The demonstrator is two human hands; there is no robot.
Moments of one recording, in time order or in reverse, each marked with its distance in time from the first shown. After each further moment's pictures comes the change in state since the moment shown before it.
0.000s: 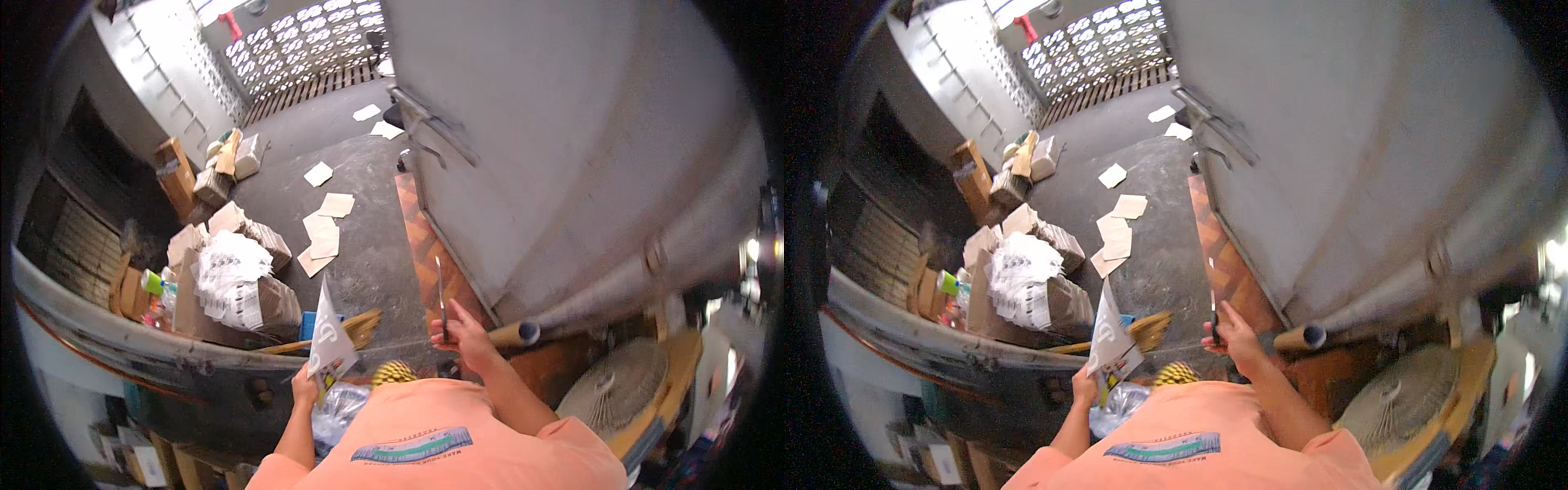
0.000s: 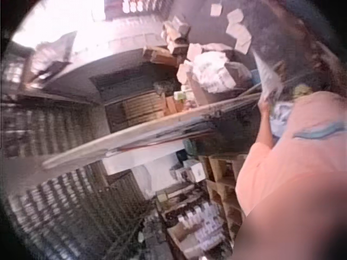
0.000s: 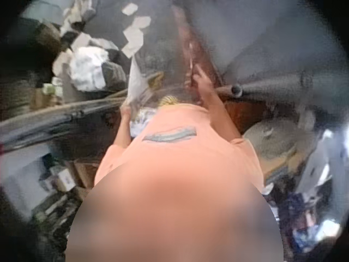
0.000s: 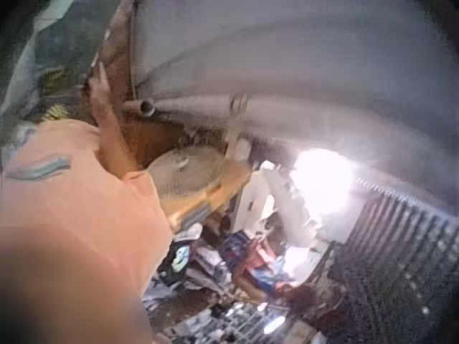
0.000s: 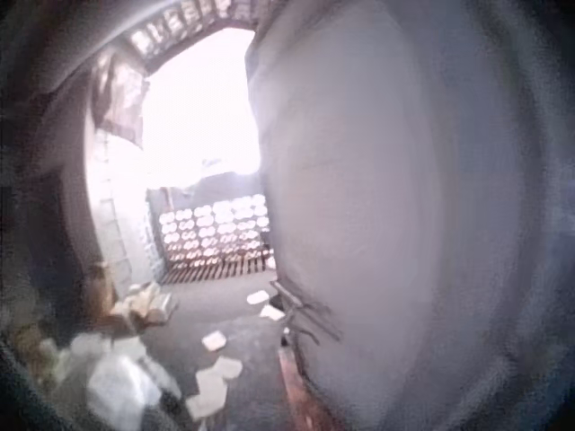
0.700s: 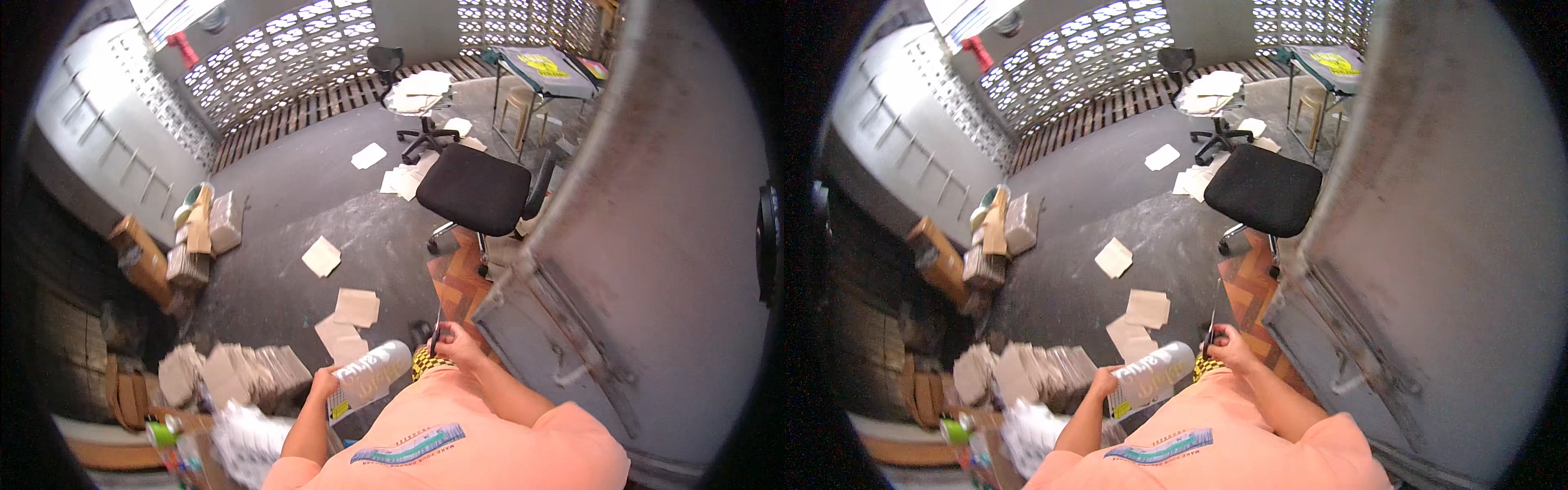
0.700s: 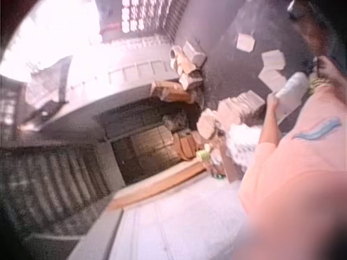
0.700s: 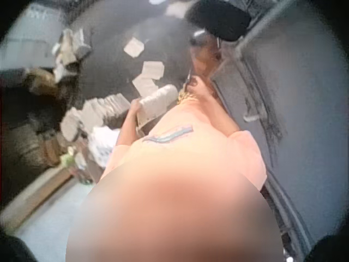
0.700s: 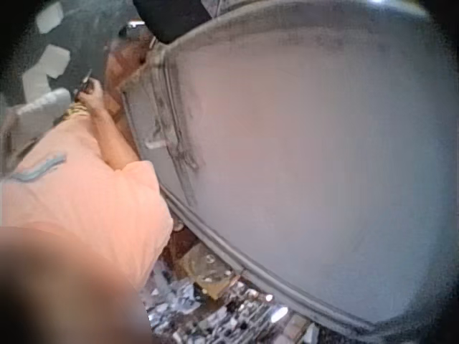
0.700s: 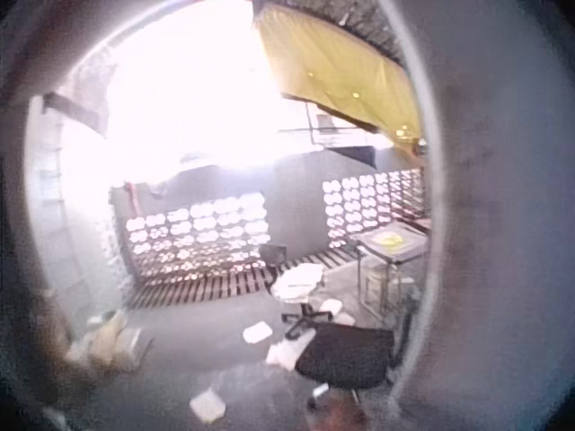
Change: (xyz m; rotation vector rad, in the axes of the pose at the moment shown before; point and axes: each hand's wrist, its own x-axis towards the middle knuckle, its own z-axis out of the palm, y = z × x) left_hand 0.858 0.108 0.089 0.219 -0.474 -0.096; right_hand 0.759 -0.217 0.190 -0.135 0.054 0.053
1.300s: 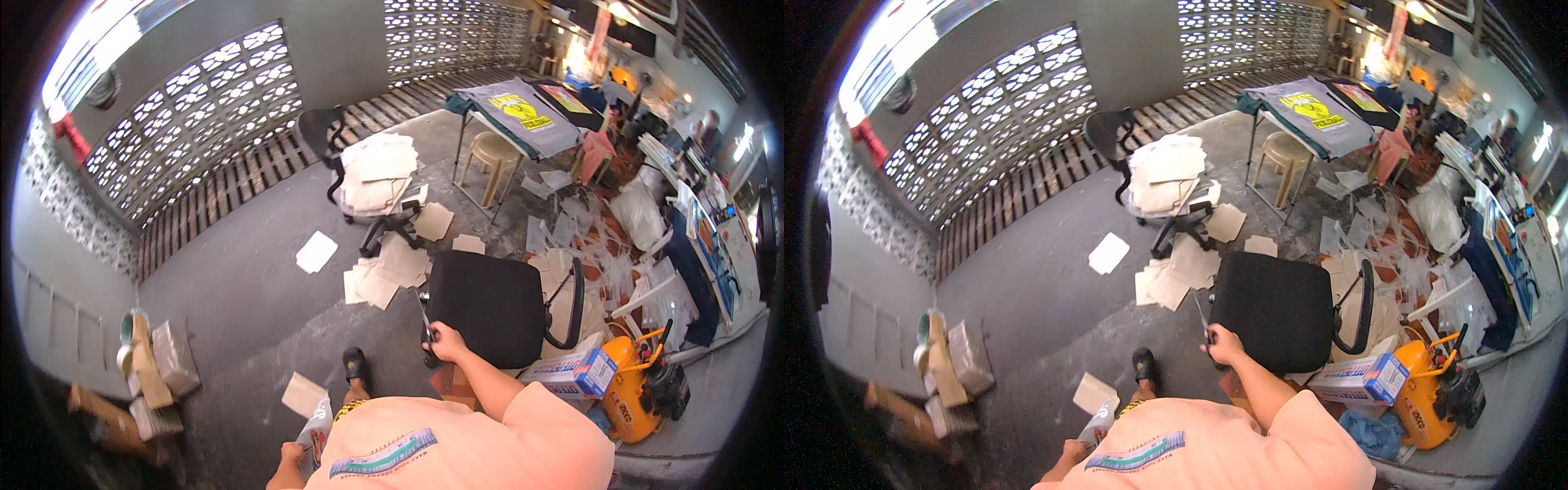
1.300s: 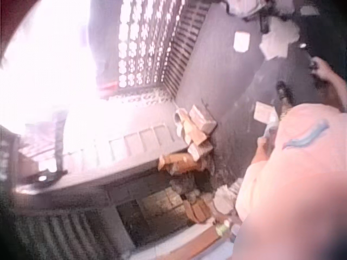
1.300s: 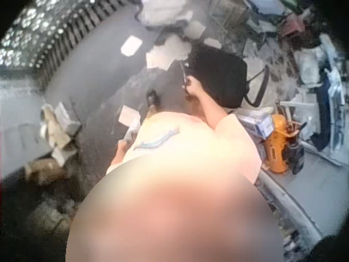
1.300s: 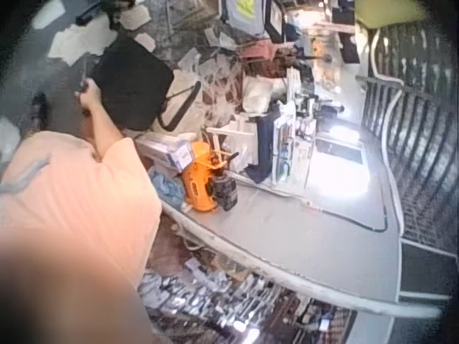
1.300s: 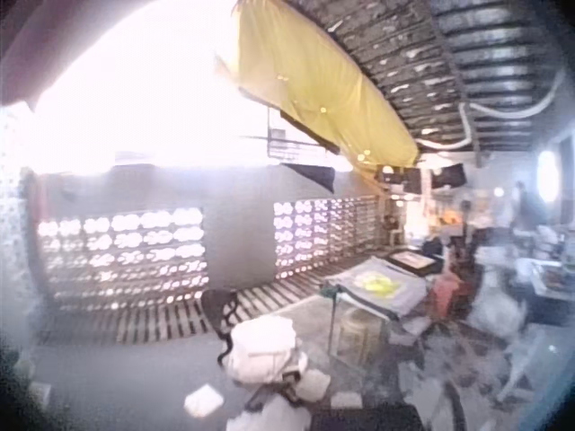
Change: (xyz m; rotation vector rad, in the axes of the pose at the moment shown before) left_hand 0.570 0.120 -0.234 0.217 -0.100 -0.294; right_hand 0.578 -0.315 -0.046 -0.780 0.539 -0.082
